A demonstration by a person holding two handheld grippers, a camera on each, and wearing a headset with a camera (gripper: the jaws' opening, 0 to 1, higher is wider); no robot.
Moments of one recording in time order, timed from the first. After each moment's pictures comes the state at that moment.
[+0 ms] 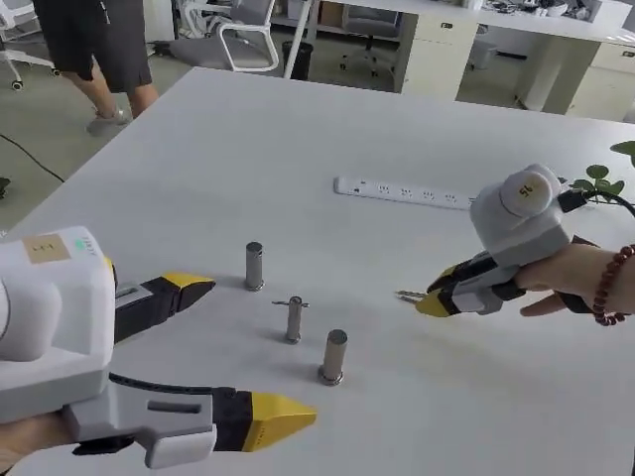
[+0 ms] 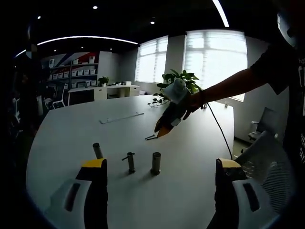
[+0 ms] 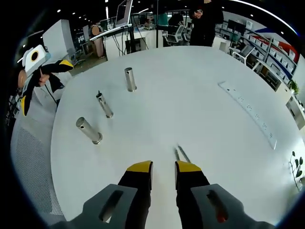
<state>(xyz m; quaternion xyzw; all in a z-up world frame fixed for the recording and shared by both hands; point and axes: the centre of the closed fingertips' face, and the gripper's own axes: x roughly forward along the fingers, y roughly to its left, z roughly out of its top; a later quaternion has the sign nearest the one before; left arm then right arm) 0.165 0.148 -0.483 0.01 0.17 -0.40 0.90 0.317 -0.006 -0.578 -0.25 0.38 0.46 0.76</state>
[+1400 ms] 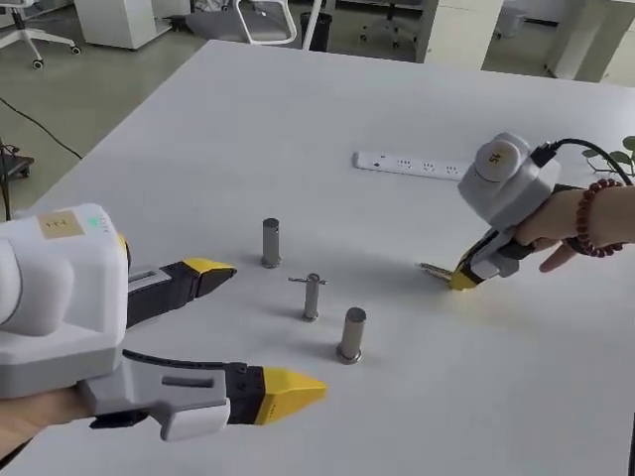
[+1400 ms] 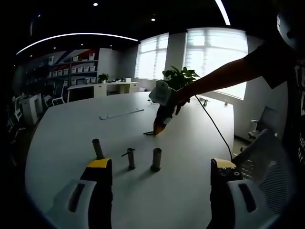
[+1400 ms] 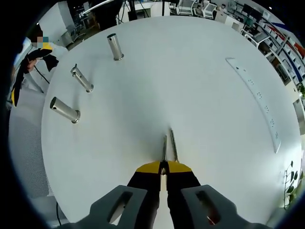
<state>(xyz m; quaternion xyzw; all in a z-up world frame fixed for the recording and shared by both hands) 0.165 0.149 -0.491 0.02 0.19 -0.40 0.90 0.337 -0.031 -0.608 -0.34 0.47 0.45 0.68</state>
